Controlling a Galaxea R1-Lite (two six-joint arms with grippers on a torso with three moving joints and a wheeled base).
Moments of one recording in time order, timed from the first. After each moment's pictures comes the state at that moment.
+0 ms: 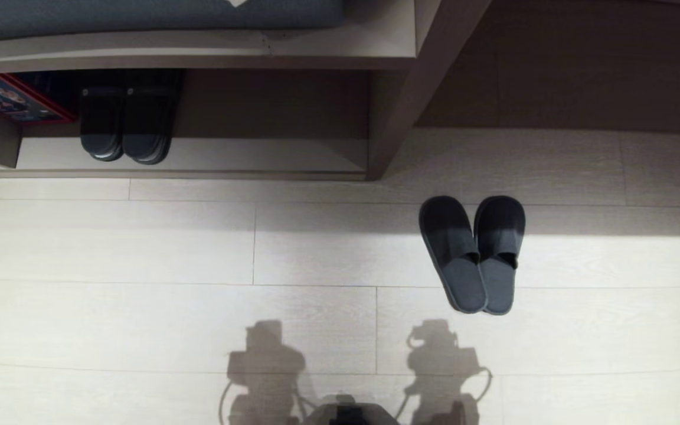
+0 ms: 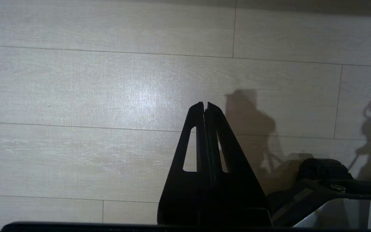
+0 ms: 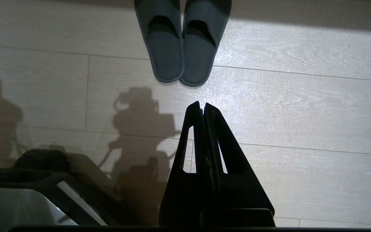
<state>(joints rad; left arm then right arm) 0.00 0.00 0.00 -0.01 0.00 -0.06 0.00 0.00 0.00 0.00 0.00 -0.02</state>
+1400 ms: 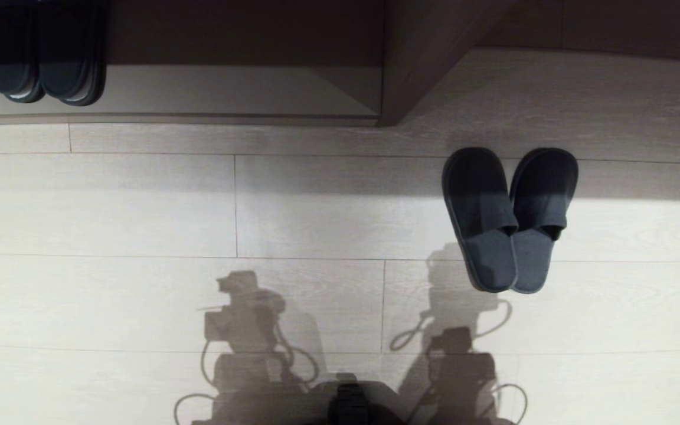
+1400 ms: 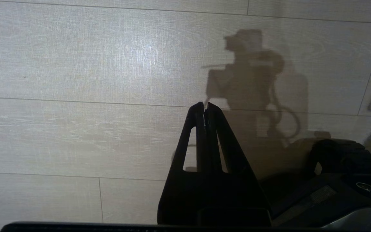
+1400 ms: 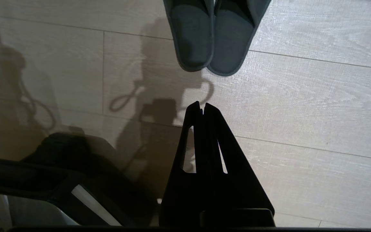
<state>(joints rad) 0.00 0.00 0.00 -0.01 0.01 -0.06 0.00 0.18 -0.16 -0.02 0.12 -0.02</state>
